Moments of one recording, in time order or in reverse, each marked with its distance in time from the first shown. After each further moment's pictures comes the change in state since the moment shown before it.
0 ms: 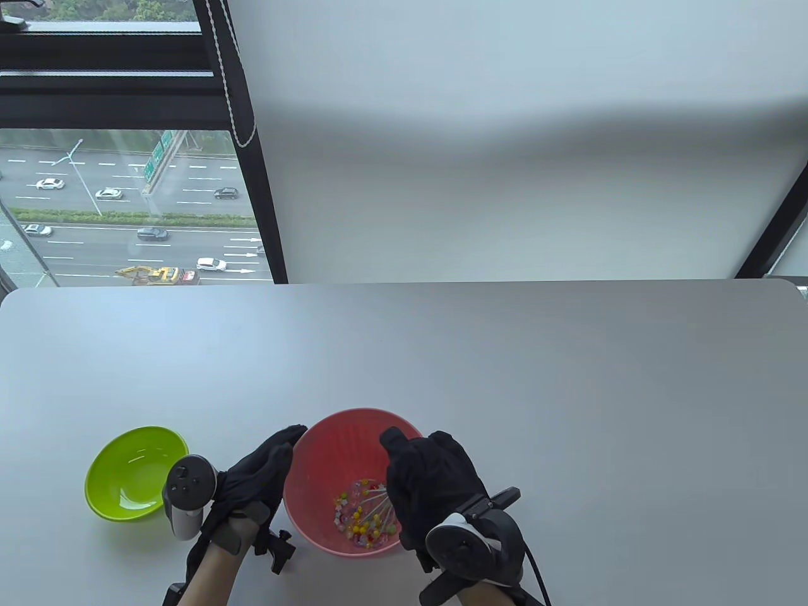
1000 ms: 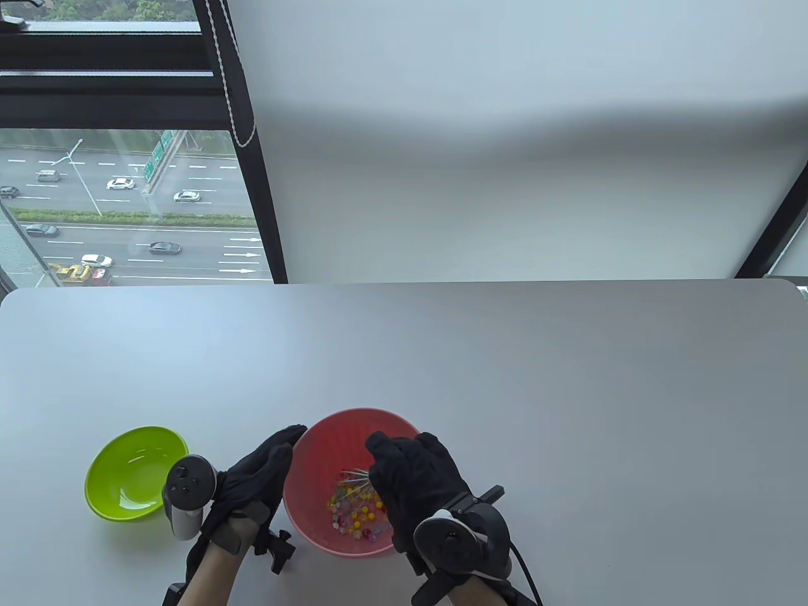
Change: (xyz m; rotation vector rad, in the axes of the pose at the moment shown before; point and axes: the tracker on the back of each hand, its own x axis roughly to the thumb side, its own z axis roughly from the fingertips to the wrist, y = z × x) left_hand 0.000 0.000 0.000 0.000 0.000 0.001; right_hand 0.006 0.014 0.000 0.067 -0.037 0.066
